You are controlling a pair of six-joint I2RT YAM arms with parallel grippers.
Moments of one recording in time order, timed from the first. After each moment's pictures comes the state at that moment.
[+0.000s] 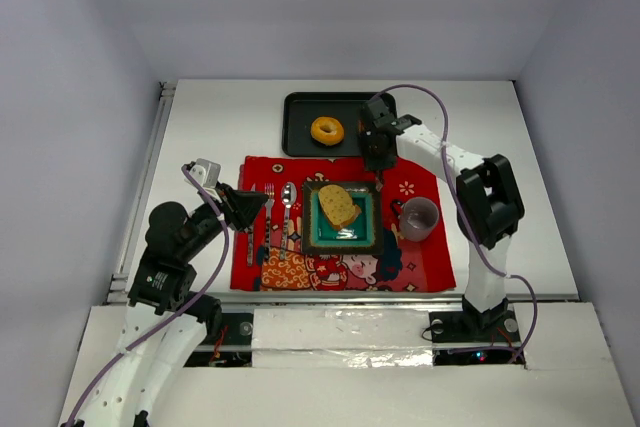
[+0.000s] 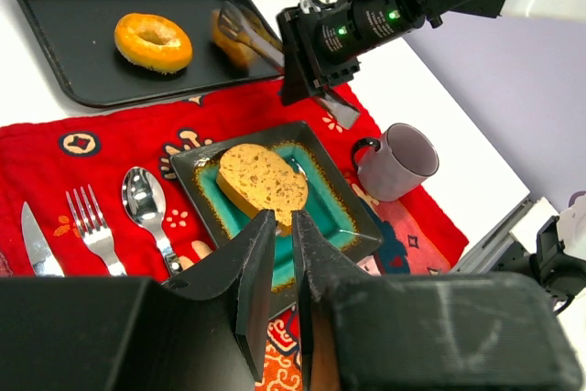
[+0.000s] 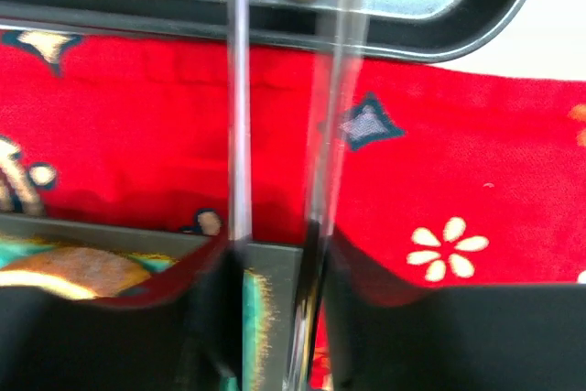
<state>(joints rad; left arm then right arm) -0.30 0.44 0.58 -0.23 0.39 -0.41 0.51 1.98 1.58 -0.70 0.21 0.36</state>
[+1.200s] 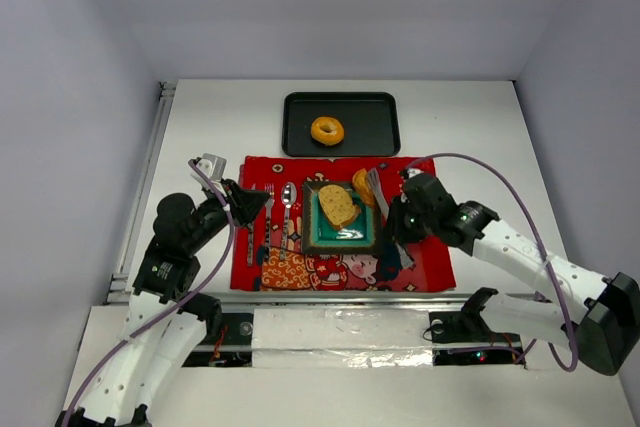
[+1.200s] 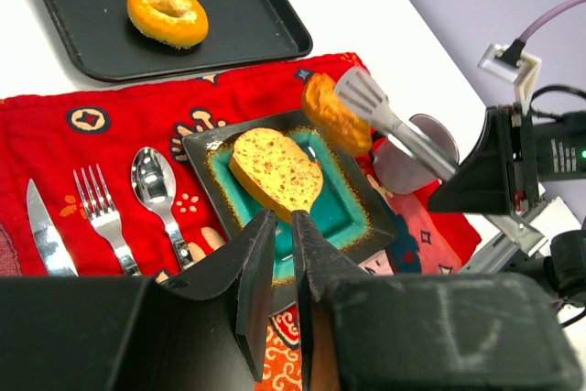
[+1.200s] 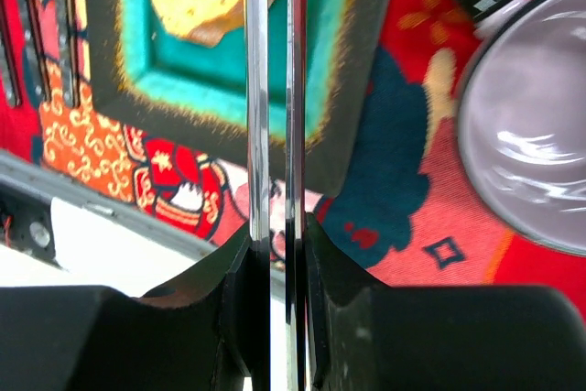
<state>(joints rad) -0.30 0.51 0.58 -0.24 0.36 -0.41 0.70 1.06 0.78 -0.60 -0.04 0.66</state>
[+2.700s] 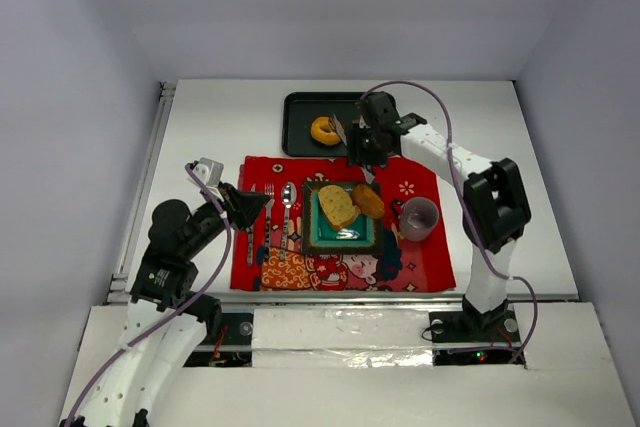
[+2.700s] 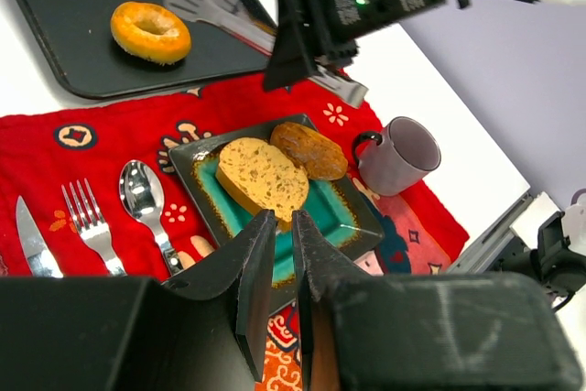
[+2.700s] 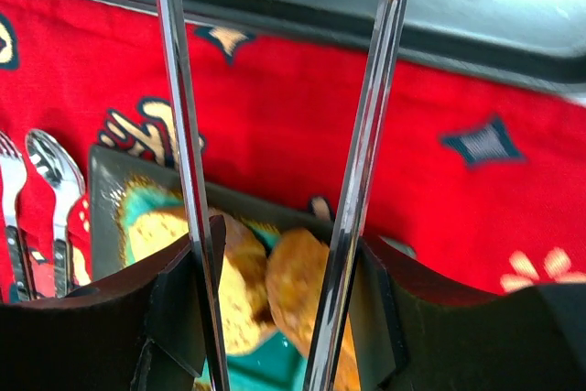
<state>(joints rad) -0.30 0.46 0.57 -0.23 0.40 -0.41 0.52 1.90 1.55 -0.60 -0.05 0.40</state>
